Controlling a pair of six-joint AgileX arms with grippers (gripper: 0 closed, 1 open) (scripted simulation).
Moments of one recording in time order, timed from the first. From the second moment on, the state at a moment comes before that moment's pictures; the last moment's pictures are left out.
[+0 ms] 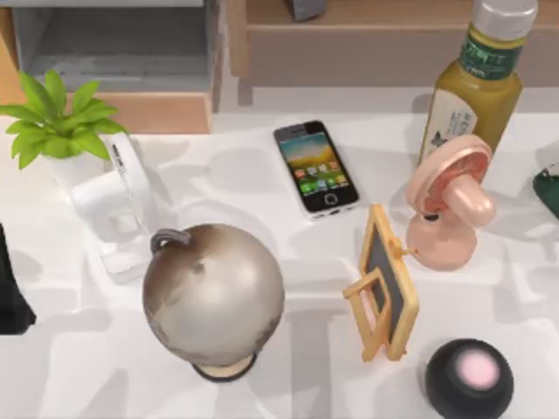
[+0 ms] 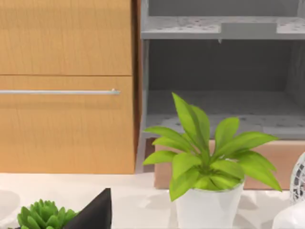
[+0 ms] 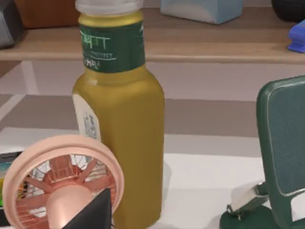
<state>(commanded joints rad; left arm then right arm) 0.00 0.00 0.00 0.00 0.00 0.00 0.09 0.21 0.21 -0.12 -0.04 0.03</state>
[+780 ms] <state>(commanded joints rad) 0.00 0.00 0.00 0.00 0.00 0.00 0.48 1.57 1.45 -0.87 -0.09 0.17</state>
